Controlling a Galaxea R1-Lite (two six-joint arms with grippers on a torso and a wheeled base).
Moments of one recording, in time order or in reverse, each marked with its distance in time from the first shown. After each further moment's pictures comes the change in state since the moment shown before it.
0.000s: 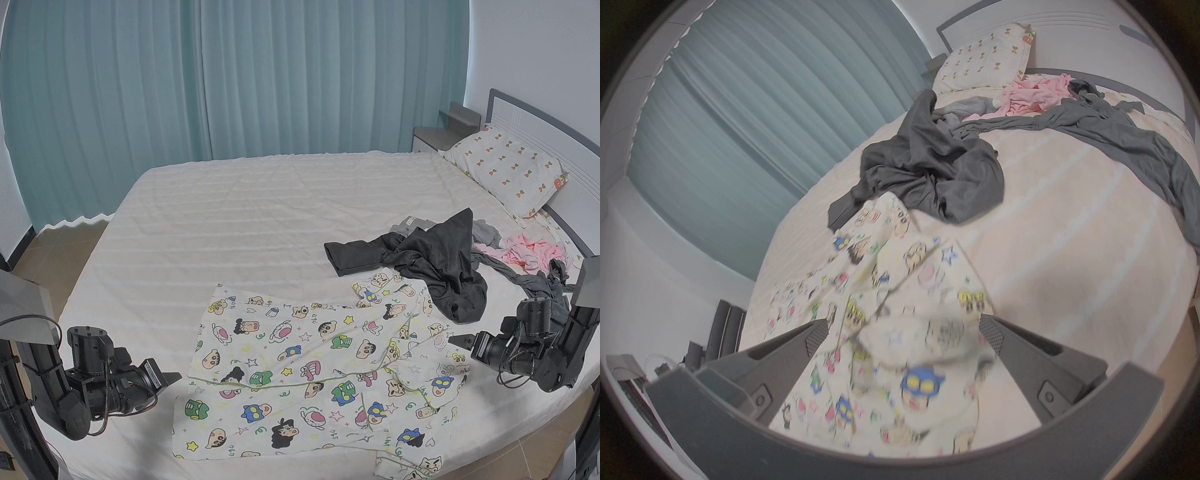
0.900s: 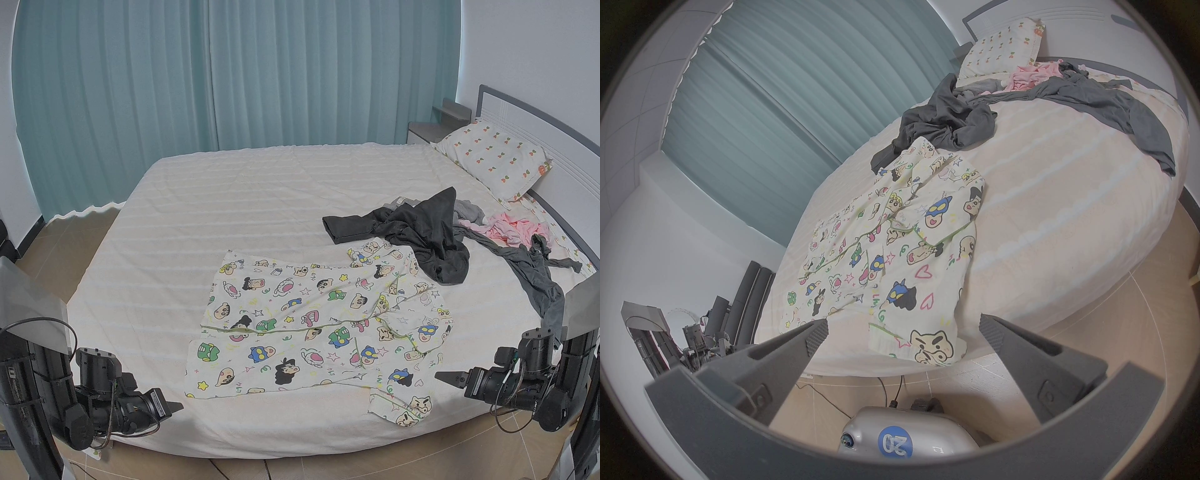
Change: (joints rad) left arm -0.001 0.115 0.071 -0.008 0.010 0.115; right arm 0.112 0.065 0.265 -0.340 0.051 0.001
